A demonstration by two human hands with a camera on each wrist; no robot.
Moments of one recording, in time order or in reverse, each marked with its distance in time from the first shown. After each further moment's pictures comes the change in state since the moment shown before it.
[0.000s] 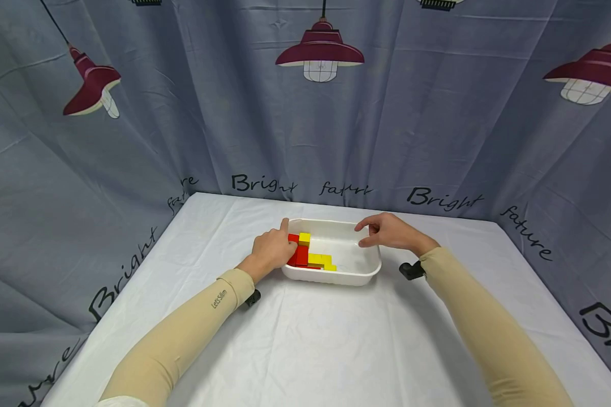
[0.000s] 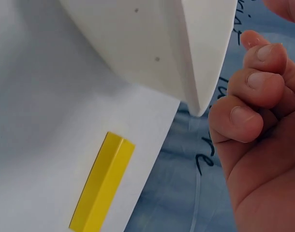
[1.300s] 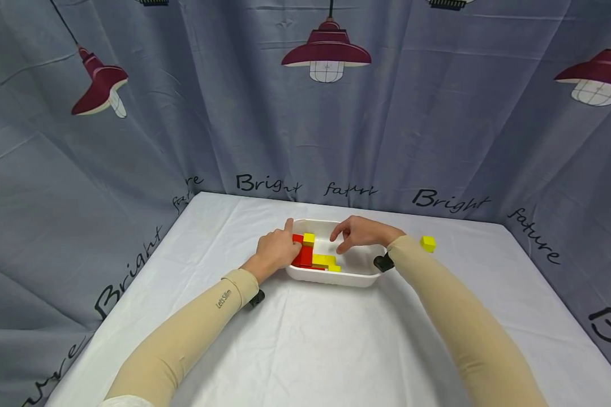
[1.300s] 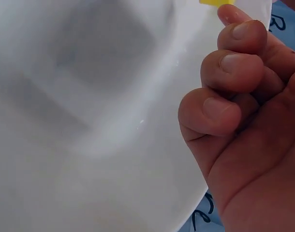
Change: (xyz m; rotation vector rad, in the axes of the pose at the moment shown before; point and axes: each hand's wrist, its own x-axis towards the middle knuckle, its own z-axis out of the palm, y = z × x) left_hand 0.001 -0.001 0.000 -0.003 -0.002 -0.005; right_hand 0.059 -0.031 0.032 -0.066 -0.263 -0.026
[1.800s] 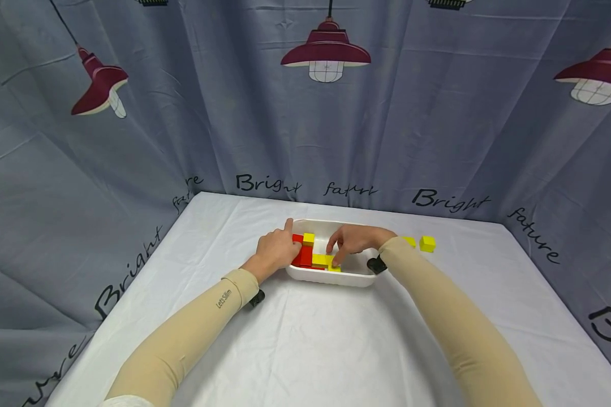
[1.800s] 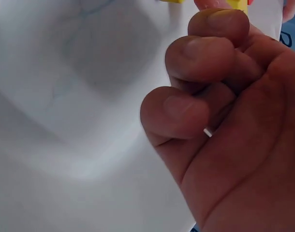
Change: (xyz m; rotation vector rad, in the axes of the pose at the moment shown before) left_hand -0.001 0.001 -0.001 -0.002 -0.005 -0.007; right_hand 0.007 -0.009 0.012 -0.034 -0.153 0.075
